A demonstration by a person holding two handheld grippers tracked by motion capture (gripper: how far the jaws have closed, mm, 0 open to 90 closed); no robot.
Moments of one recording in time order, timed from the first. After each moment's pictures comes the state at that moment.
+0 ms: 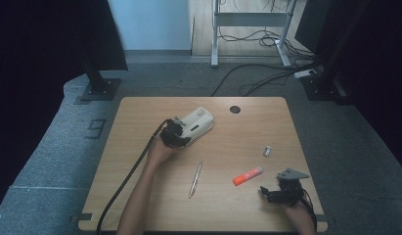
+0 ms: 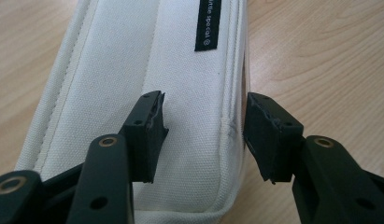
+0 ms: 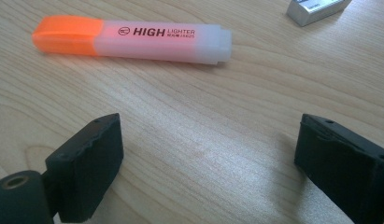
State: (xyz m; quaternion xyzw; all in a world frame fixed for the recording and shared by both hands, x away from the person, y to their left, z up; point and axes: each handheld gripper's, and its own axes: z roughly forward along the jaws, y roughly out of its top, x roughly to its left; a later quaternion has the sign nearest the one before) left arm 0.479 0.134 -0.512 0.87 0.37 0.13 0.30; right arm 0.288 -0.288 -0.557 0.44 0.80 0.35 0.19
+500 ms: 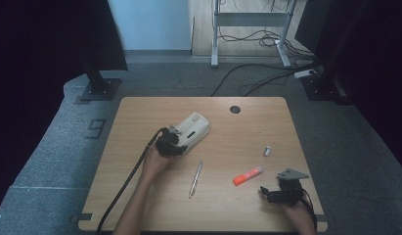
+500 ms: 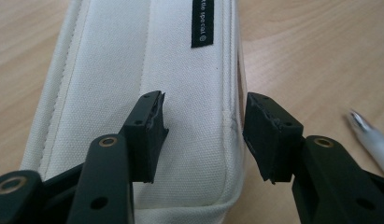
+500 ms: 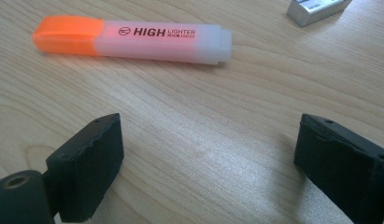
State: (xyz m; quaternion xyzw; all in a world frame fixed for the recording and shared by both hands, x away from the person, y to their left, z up) left arm 0.441 0.145 -0.512 0.87 0.37 0.13 0.30; right arm 0.288 -0.288 -0.557 0.45 0.80 0.35 0.19
